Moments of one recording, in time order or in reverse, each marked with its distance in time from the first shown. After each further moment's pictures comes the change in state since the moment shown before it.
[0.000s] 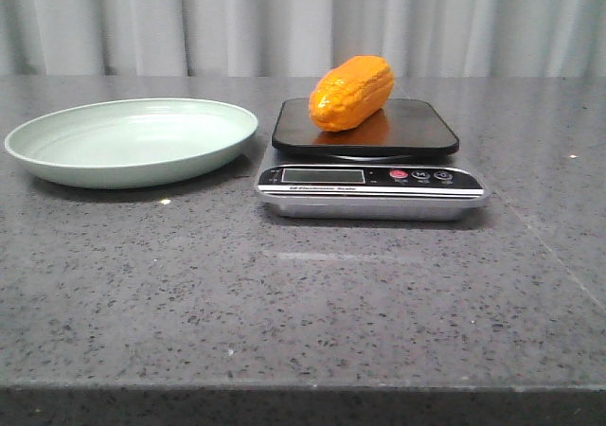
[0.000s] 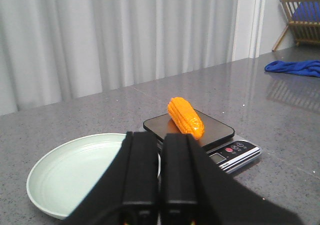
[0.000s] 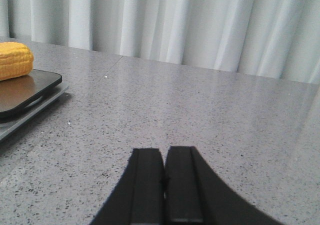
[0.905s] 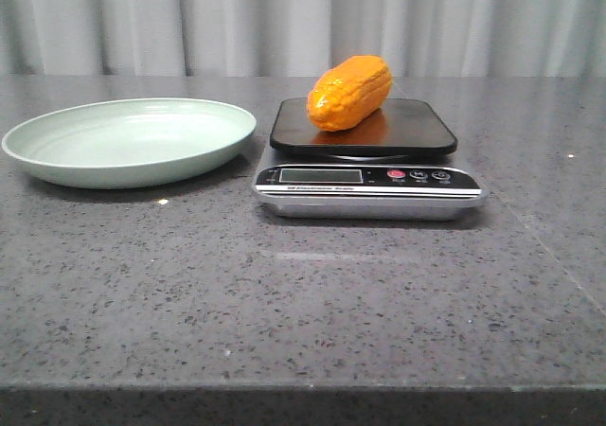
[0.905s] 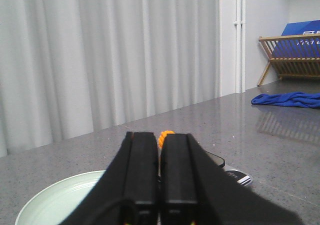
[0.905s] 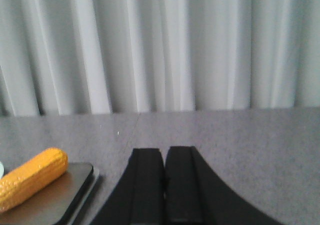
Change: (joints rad) left arm 0.000 -0.093 0.073 0.037 -0.140 0.000; right arm 0.000 0.241 -0.448 0.101 0.208 0.115
